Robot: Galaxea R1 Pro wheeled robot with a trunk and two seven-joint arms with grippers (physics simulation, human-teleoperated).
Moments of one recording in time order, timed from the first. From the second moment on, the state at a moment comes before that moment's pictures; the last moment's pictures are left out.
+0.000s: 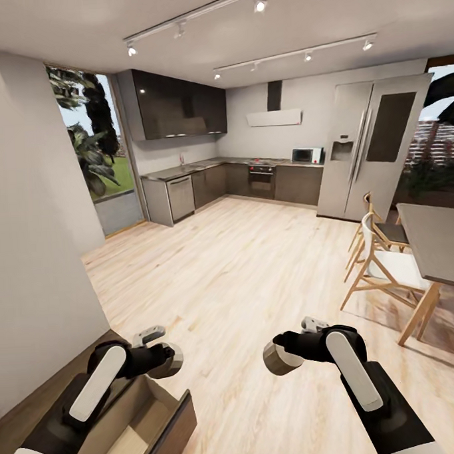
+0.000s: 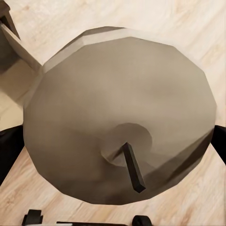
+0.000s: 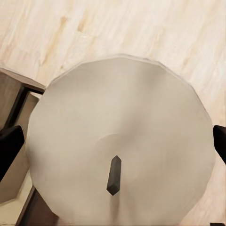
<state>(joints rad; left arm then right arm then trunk) -0.48 0.22 -0.28 -1.26 1.08 0.87 0.58 -0.43 -0.03 0.13 -1.40 -0.88 1.00 -0.53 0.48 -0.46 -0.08</state>
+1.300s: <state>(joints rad) -0.48 0.22 -0.28 -1.26 1.08 0.87 0.58 -0.43 -0.03 0.14 -1.37 -0.88 1.00 -0.53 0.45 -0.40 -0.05</state>
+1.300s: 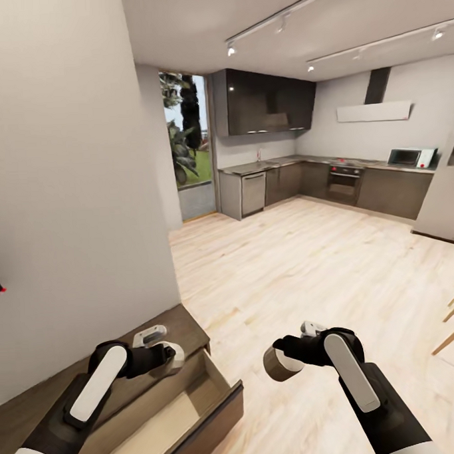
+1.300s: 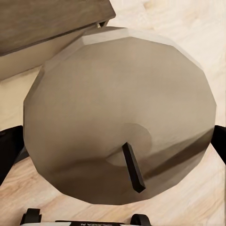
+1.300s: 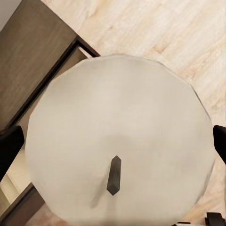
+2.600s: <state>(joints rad) -0.48 0.22 -0.28 -1.26 1.08 0.87 0.58 -0.43 -0.02 0.14 -1.37 -0.87 1.00 -0.54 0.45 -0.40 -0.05</state>
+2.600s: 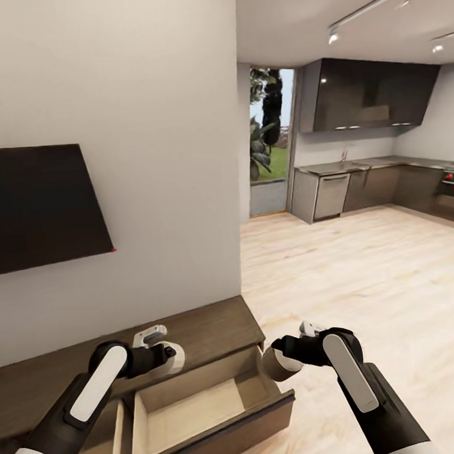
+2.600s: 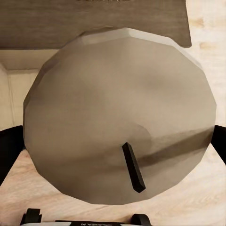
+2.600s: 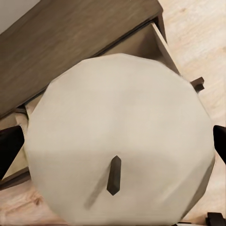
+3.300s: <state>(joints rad) -0.48 0.22 -0.28 -1.26 1.08 0.87 0.58 -0.43 -0.02 0.14 -1.37 -0.87 1.00 -0.54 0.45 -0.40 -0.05</state>
